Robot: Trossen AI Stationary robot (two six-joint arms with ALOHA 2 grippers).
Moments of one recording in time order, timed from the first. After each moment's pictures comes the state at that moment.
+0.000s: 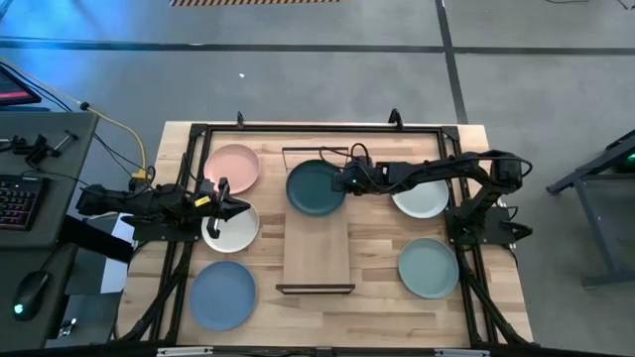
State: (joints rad) left arm -0.12 0.01 0.01 0.03 -0.16 -0.34; right arm -0.19 1.68 0.97 -0.22 0.22 1.26
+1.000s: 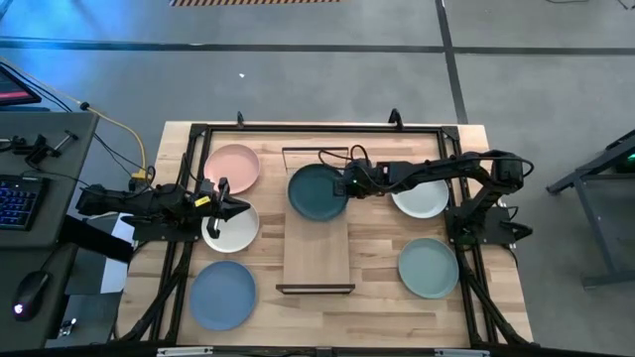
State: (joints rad) left arm -0.12 0.01 0.01 0.03 -0.16 -0.34; right arm -0.19 1.67 0.97 -0.28 0.12 1.21
